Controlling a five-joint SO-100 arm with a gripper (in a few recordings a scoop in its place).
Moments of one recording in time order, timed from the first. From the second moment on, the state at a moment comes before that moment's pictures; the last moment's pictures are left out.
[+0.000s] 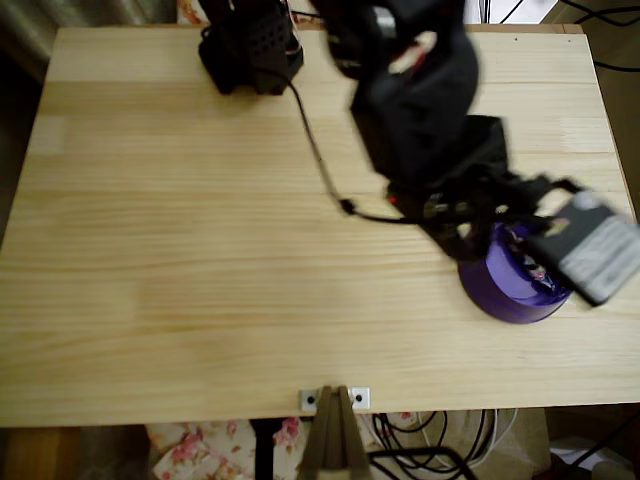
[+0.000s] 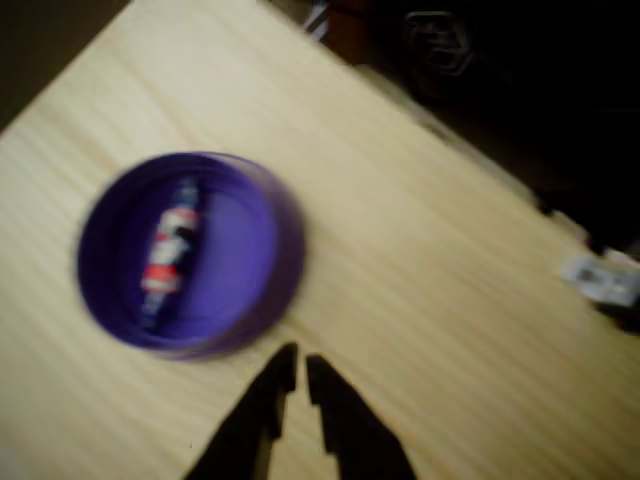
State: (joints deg) arm -32.3 99.8 106.0 34.0 1.1
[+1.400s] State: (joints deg) arm 12.4 149.9 154.3 38.1 3.9
